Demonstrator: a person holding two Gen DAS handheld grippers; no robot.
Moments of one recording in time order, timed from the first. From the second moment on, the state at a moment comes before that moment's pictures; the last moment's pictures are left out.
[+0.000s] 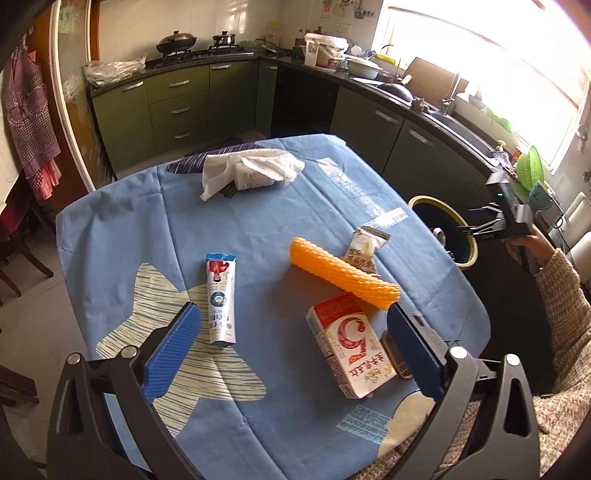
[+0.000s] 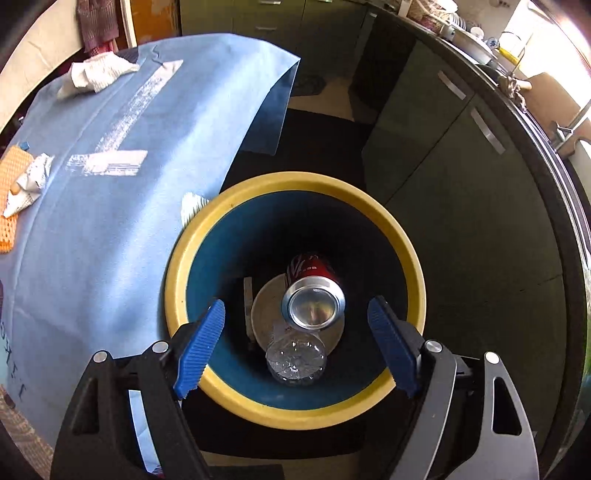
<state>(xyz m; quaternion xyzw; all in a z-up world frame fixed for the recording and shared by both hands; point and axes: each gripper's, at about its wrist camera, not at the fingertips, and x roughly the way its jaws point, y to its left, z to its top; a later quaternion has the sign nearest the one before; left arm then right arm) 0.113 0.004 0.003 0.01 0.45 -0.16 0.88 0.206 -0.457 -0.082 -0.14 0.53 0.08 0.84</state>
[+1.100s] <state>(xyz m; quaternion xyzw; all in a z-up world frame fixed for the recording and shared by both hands) 0.207 0.021 -0.109 0.04 0.58 -0.08 0.81 0.083 -0.450 -0.068 0.11 0.42 0.09 0.90</state>
